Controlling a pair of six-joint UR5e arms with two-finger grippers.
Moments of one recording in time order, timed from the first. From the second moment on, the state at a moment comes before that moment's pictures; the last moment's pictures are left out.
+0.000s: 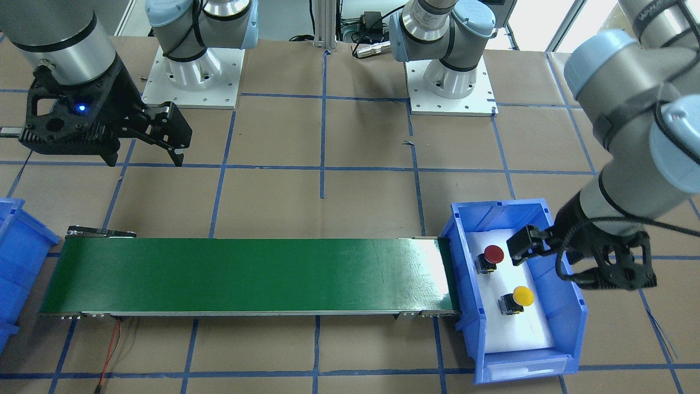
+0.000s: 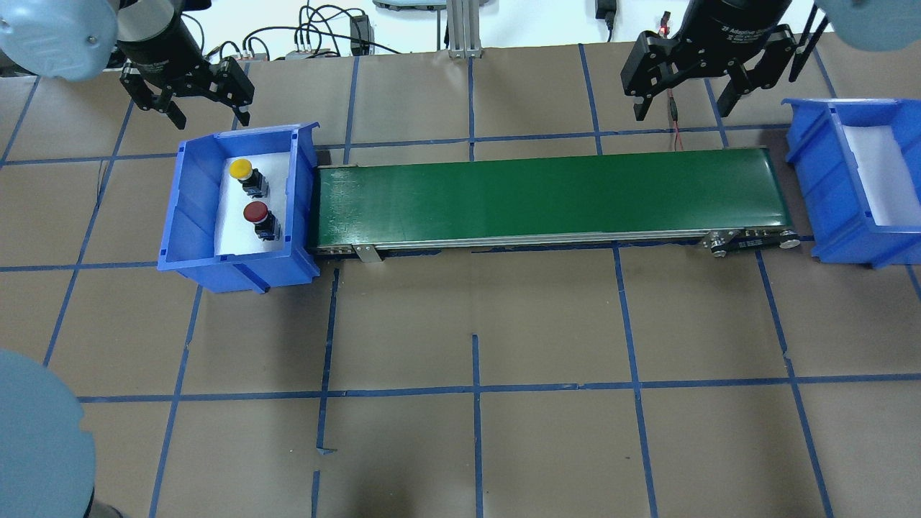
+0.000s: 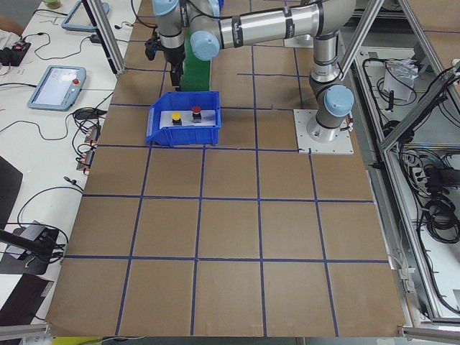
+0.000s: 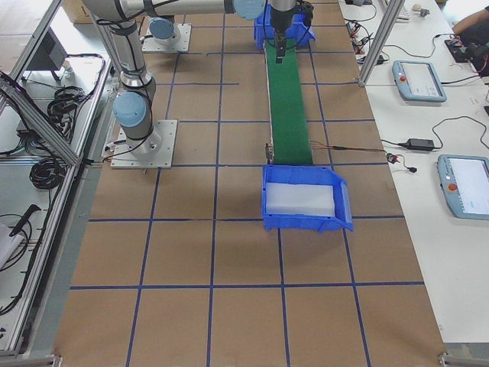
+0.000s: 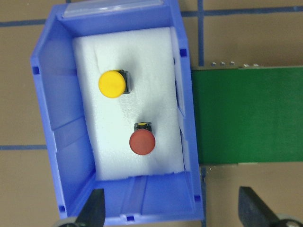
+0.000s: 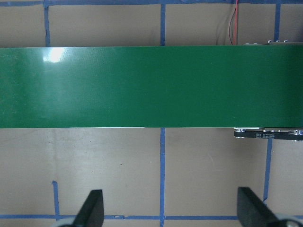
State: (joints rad) left arm -1.39 -1.98 -1.33 -1.40 1.57 0.15; right arm 1.56 -1.46 1.41 -1.55 -1.55 -0.02
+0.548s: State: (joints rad) left arm -1.38 -2.13 -1.37 -1.26 1.57 0.16; right arm 1.56 -1.46 1.41 -1.54 -1.55 -0.01
